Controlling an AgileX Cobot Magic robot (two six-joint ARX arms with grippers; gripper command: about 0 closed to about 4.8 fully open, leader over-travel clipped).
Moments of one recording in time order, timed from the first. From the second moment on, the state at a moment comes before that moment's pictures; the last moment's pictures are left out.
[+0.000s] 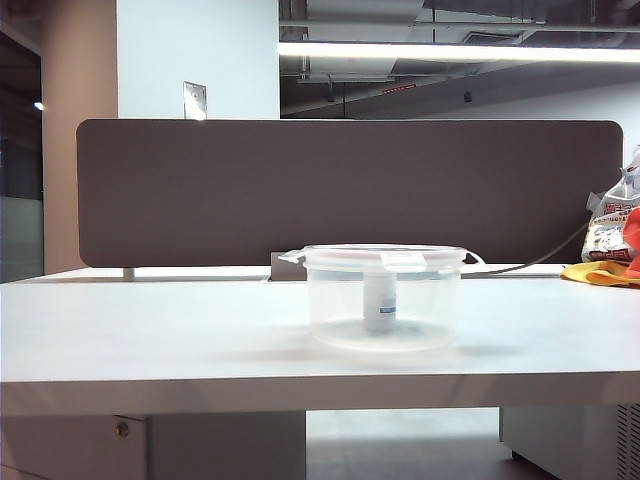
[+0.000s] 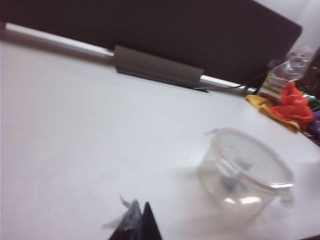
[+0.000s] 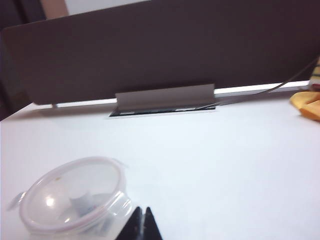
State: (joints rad) left arm 0.04 0.01 0.21 -0.24 0.41 -0.36; right arm 0.00 0.20 0.27 -0.04 -0.26 0.22
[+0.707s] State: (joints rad) left arm 0.03 0.56 0.68 -0.28 0.68 -0.33; right arm 0.00 0.76 0.64 -0.18 -0.46 0.22
